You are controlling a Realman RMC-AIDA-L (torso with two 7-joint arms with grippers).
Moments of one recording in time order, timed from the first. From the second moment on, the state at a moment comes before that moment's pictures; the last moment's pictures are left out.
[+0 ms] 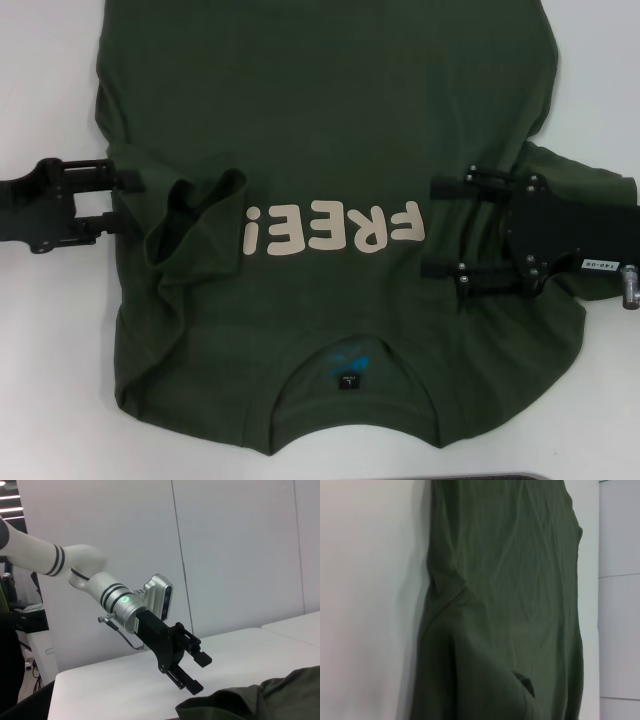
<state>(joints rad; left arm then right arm) -0.49 -1.97 0.61 0.64 2.18 1.58 -2.63 0.42 2.08 -0.63 -0.52 -1.98 -1.78 1.03</state>
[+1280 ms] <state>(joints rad) -0.60 -2.04 0.69 0.62 2.19 1.43 -2.65 0.40 2.08 -0.64 -0.52 -1.98 -1.79 1.03</state>
